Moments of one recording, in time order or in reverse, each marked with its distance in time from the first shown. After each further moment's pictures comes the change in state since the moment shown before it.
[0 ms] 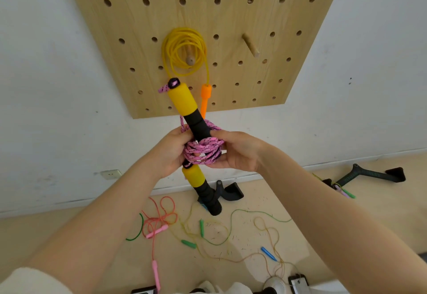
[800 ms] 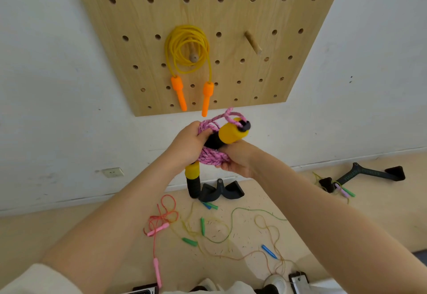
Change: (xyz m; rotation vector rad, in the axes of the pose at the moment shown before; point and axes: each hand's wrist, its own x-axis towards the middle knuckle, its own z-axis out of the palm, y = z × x) left_hand 0.002 -0.002 0.014 0.659 0.186 0.092; right_hand 0.008 0.024 0.011 -0.213 0.254 -0.015
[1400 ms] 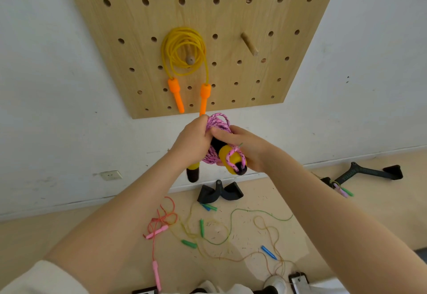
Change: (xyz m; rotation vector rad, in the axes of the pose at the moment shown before) left_hand 0.005 0.018 0.006 0.273 0.044 0.207; right_hand -0.022 -0.023 -0.017 -0.092 -0.119 -0.172
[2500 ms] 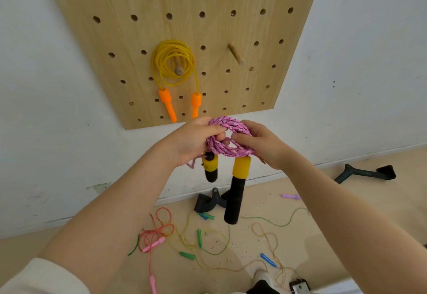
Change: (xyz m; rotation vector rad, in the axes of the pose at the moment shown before) left_hand 0.009 0.032 -0.010 -0.830 -0.431 -0.107; right_hand -0.016 0.005 -0.054 -0.178 0.120 -0.288
